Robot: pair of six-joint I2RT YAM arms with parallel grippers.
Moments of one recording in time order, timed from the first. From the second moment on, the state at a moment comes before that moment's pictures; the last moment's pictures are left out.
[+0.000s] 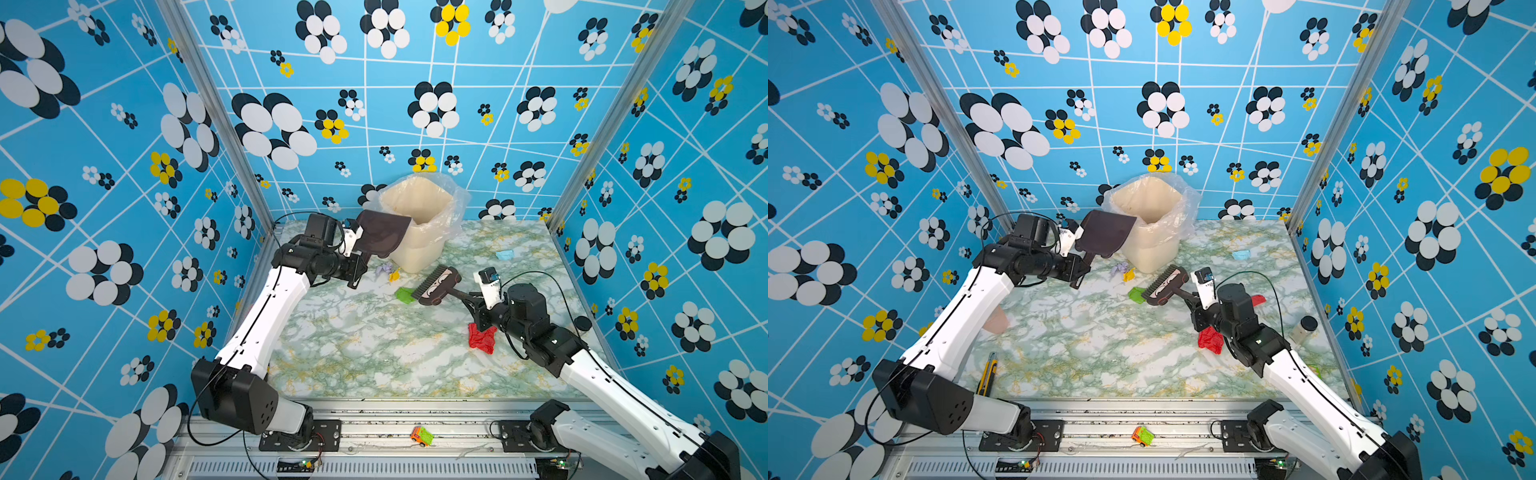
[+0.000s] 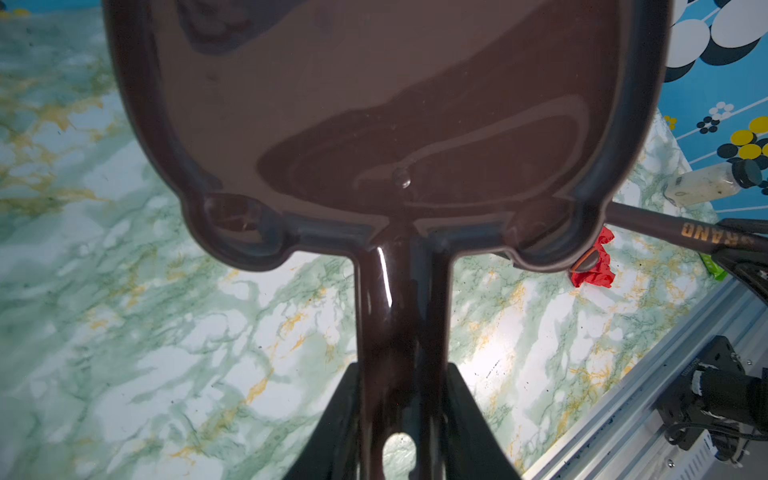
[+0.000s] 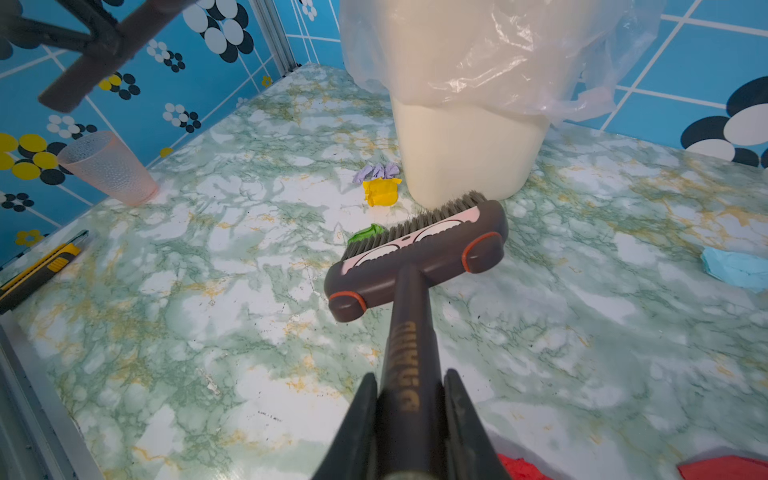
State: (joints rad) left arm -0.25 1.41 1.40 -0.89 0.35 -0.03; right arm 0.53 0.95 0.69 -0.19 -0.06 0.05
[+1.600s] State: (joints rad) left arm -0.30 1.29 0.83 -0.92 0.02 -0.37; right arm 0.72 1.52 0.87 0.19 0.02 0.23
